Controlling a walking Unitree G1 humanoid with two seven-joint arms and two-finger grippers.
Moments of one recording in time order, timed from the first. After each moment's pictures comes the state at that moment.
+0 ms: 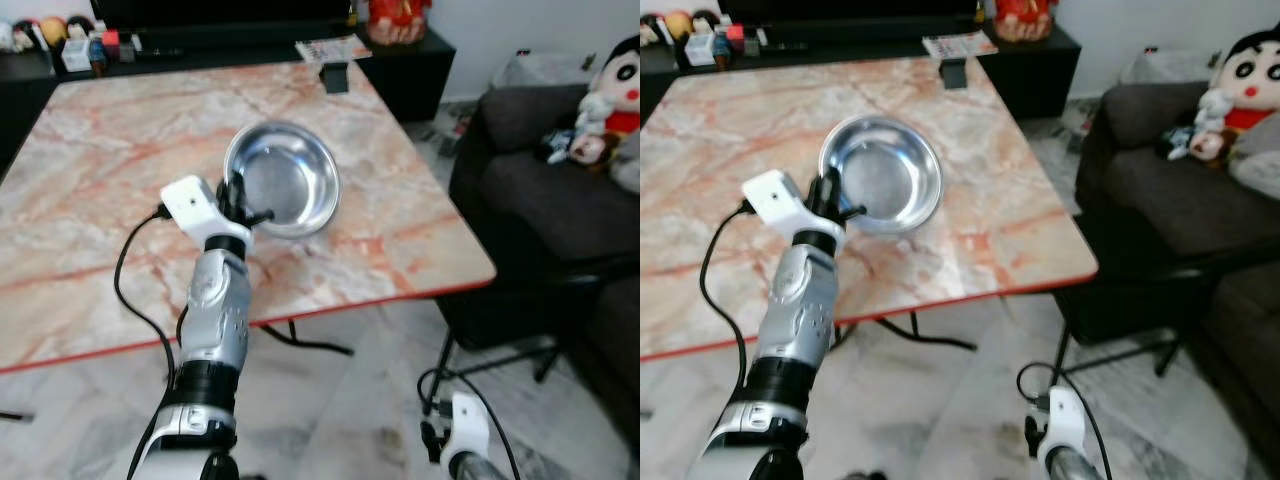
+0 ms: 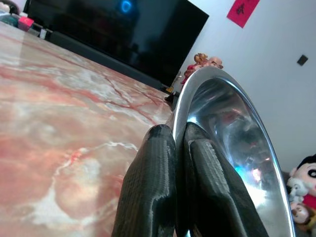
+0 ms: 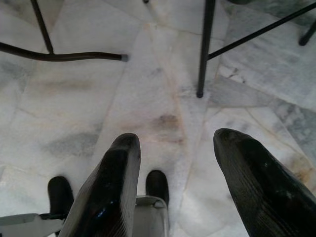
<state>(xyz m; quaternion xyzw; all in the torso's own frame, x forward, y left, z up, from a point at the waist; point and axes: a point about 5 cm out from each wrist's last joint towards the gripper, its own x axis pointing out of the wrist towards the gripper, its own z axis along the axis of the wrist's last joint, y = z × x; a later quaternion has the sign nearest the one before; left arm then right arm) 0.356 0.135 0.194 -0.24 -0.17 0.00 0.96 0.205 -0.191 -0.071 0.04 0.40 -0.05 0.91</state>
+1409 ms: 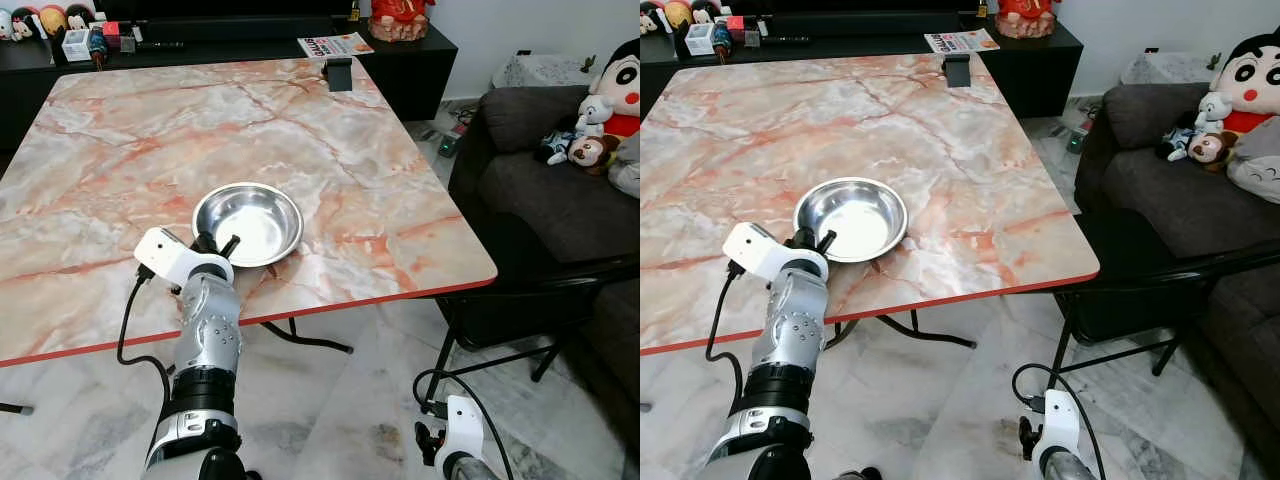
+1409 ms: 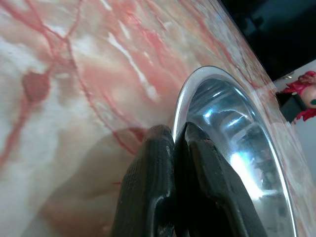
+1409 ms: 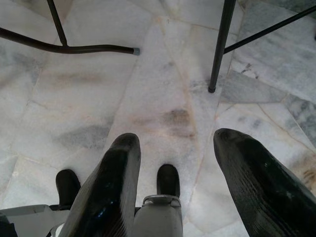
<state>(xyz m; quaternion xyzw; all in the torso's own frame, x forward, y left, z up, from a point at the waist) 0.350 0.164 0.143 -0.41 -0.01 0.20 0.89 0.203 -0.183 -0.073 0.06 0.41 -0.04 0.91</state>
